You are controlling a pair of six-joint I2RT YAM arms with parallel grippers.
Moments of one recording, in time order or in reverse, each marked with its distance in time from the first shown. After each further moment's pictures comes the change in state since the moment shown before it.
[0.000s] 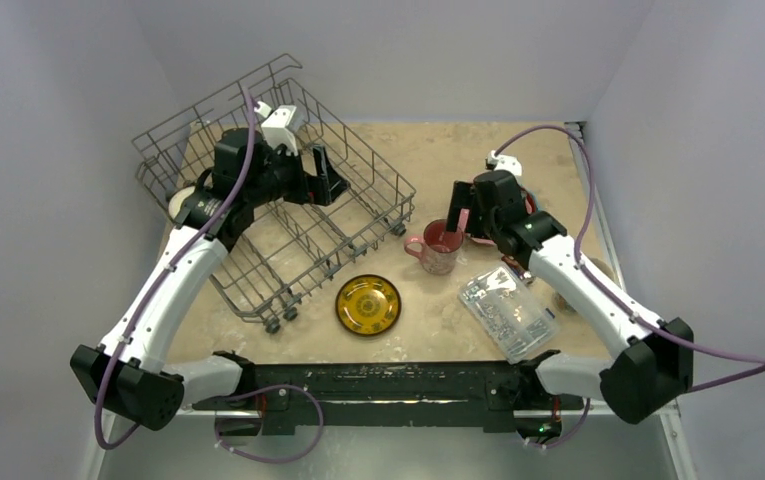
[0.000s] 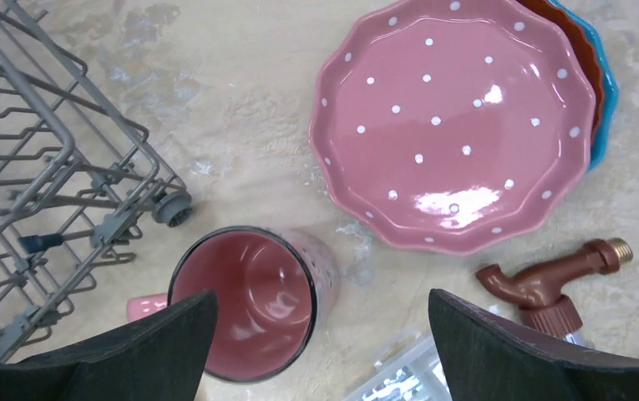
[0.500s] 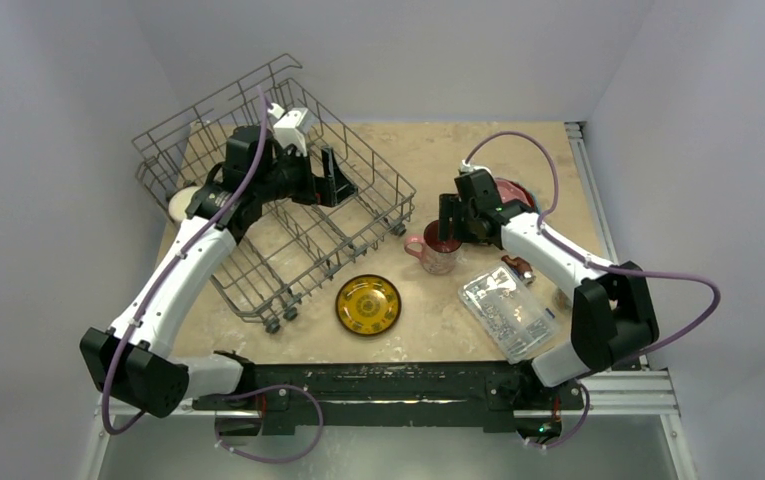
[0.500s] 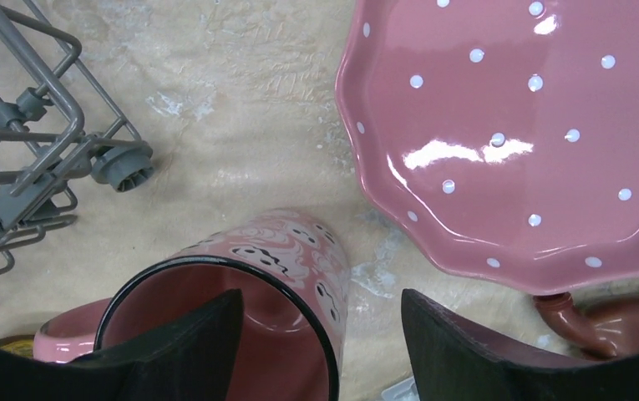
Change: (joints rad) left arm 0.000 0.061 0.000 0.022 0.104 -0.011; right arm -0.087 0.288 0.031 0.058 -0.173 -0.096
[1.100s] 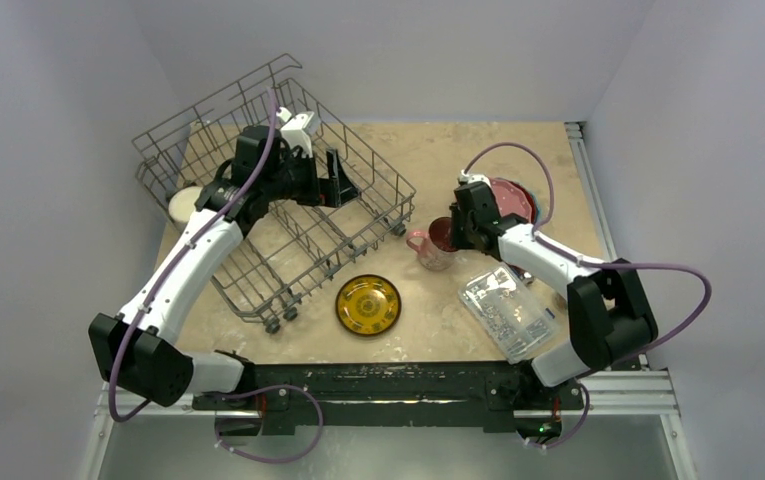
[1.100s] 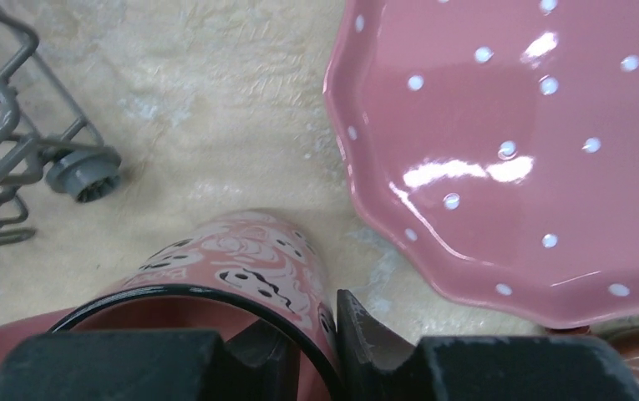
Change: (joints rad) left arm 0.000 0.053 0.000 -0.013 0.021 -0.026; right arm 0.003 0.015 -0.129 0.188 0.022 -0.034
